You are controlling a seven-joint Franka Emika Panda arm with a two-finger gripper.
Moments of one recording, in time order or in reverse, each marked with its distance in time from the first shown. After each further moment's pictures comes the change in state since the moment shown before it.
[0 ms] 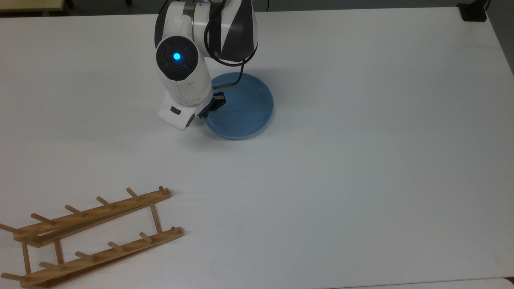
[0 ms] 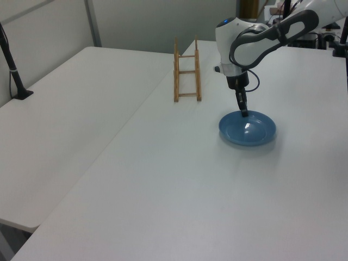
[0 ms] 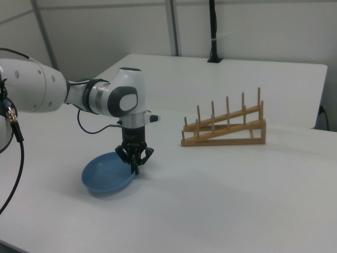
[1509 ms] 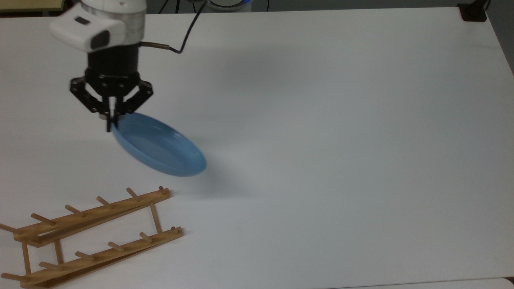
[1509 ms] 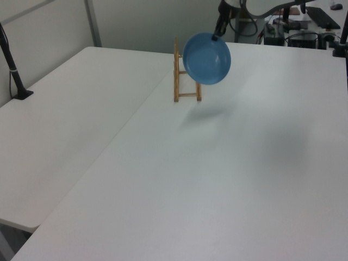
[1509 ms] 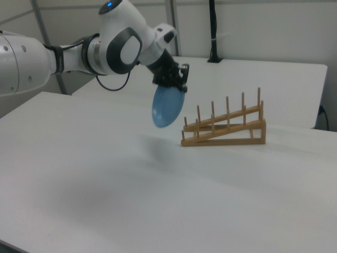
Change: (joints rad) arm -0.012 -0.146 -0.132 0.168 -0.135 0.471 -0.011
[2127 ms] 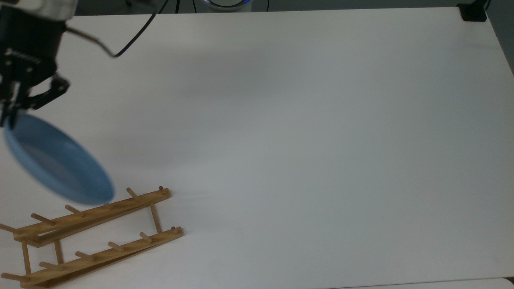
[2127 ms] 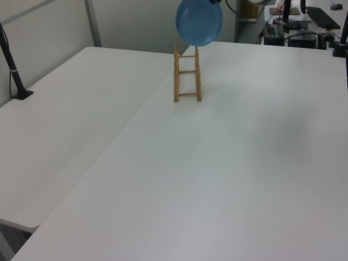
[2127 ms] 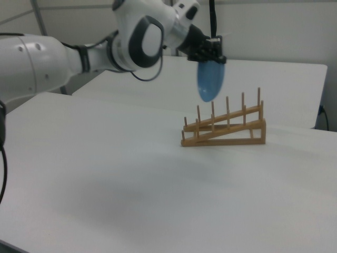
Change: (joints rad) arm 0.001 0.118 -0.169 0.190 -0.044 0.199 0.118
